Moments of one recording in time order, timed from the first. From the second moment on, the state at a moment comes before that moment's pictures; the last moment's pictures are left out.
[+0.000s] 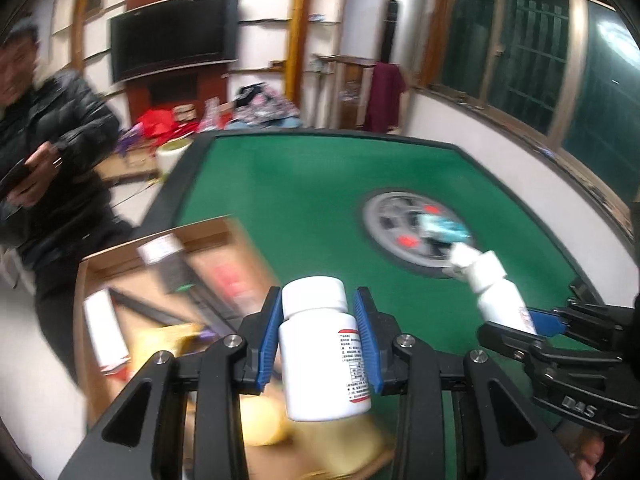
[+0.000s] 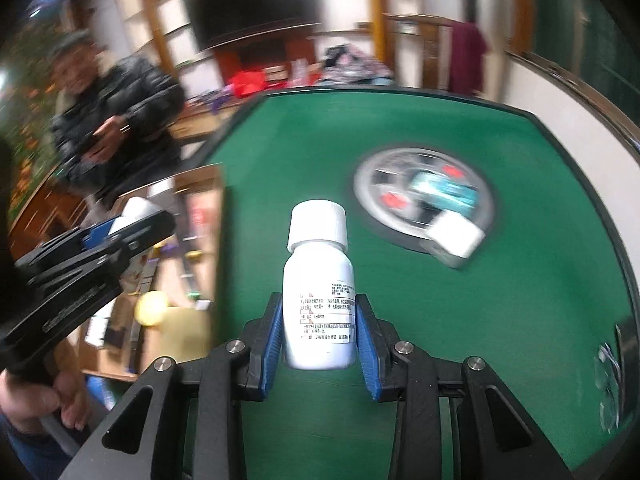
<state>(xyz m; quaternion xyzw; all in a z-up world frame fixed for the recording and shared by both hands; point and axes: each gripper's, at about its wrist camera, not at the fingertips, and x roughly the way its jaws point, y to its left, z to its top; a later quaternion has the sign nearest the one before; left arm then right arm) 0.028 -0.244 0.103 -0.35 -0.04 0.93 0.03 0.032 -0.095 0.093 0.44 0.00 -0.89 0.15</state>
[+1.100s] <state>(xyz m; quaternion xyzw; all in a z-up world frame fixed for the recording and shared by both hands) -0.058 -0.366 0.061 -0.35 -0.08 0.93 -0.06 -0.088 -0.144 0.019 0.41 -0.02 -0.91 0.11</state>
